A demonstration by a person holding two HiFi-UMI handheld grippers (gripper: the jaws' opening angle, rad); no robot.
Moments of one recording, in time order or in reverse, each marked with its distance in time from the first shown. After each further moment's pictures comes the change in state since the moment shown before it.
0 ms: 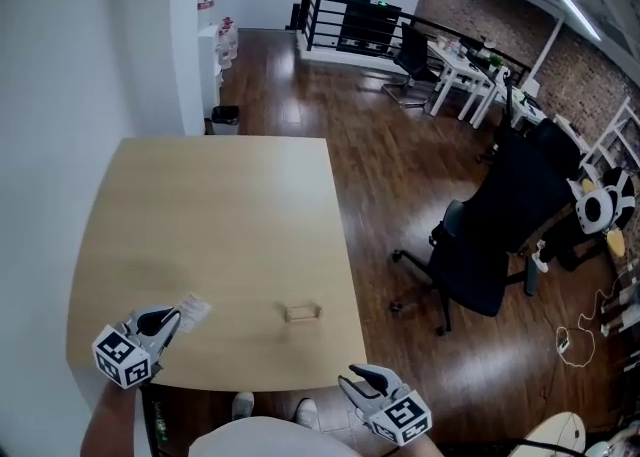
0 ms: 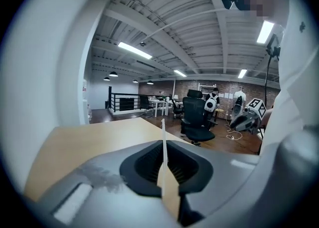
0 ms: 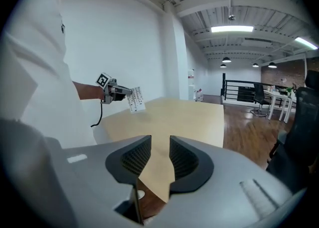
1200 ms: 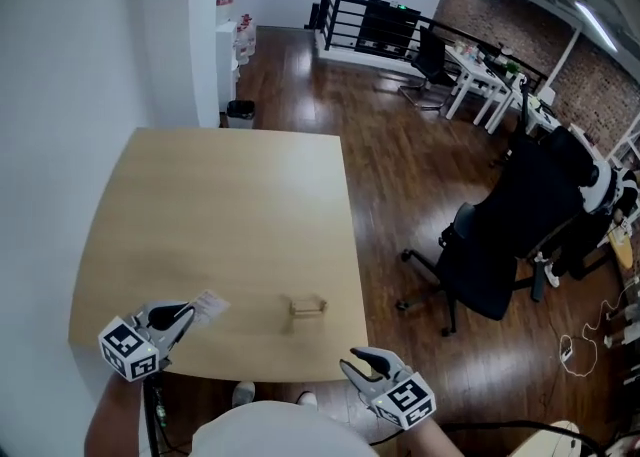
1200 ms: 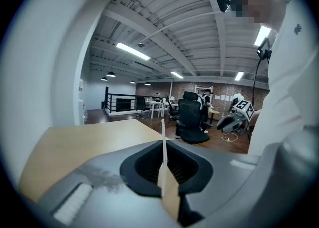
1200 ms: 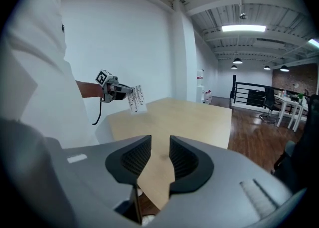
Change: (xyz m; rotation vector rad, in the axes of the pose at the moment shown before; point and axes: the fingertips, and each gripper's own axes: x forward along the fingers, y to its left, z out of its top) left arm -0.010 -0.031 0.009 0.022 -0.039 -0.041; right arm 0.009 -0.005 0.017 -0.084 -0.001 0.072
